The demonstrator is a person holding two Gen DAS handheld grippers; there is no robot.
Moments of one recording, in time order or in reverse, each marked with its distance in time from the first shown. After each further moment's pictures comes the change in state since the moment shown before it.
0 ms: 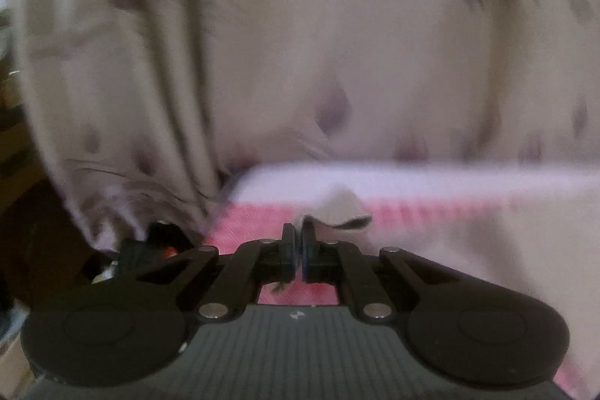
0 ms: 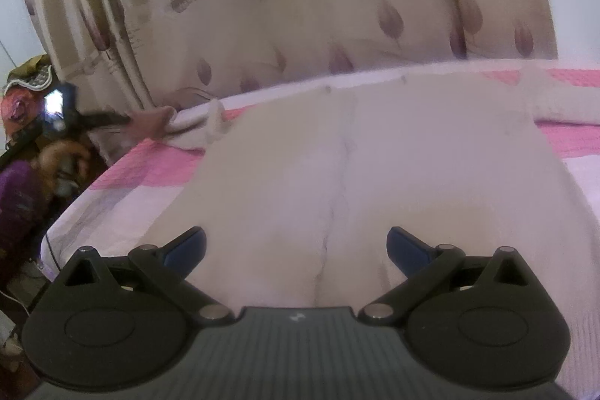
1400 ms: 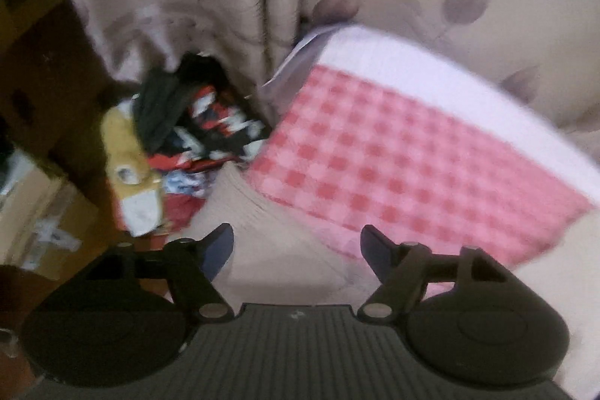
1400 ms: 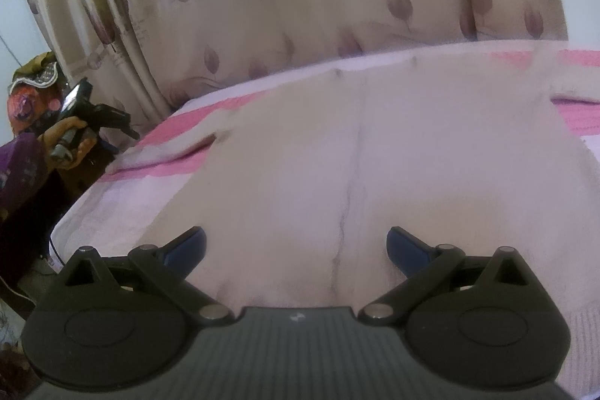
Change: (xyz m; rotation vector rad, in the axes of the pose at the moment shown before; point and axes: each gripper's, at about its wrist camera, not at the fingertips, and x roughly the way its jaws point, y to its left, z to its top) left arm 0.086 0.085 -0.029 -0.213 0.602 0.062; right arm 0.013 0.000 -0.008 0.031 0.065 0.025
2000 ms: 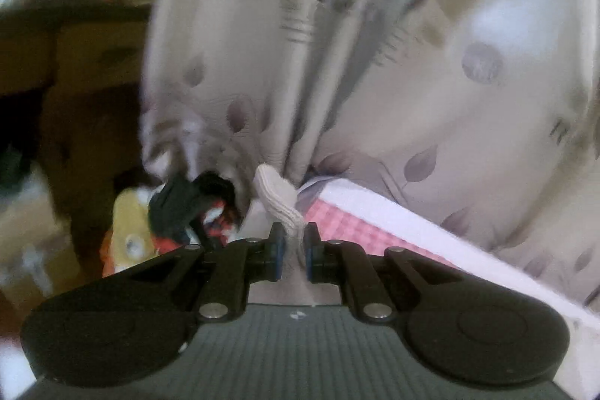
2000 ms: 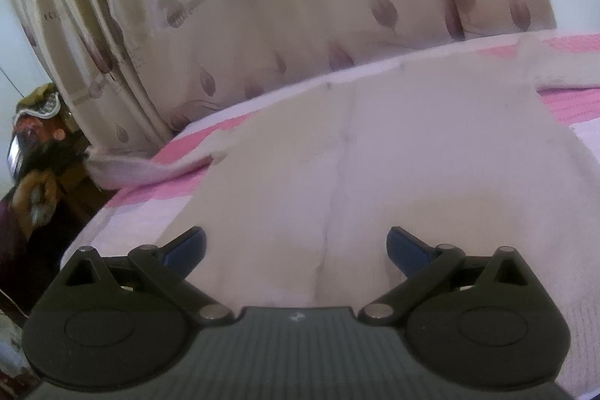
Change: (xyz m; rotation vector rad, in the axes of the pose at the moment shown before) left arm -0.131 0.059 -0.118 -0.282 -0.560 -0.127; right arm -0.012 -0.022 0.000 0.072 -0.058 0.041
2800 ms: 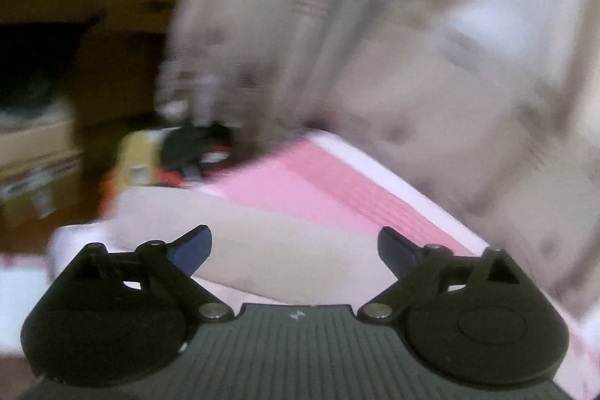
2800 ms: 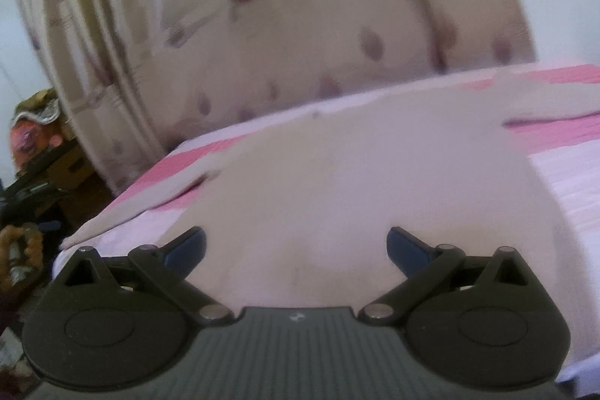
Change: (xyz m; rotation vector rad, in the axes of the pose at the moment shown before) left arm -0.087 -0.030 -0.084 -0.054 0.042 -0.076; right arm -0.043 -0.010 0.005 -0.048 -0.089 -0.059
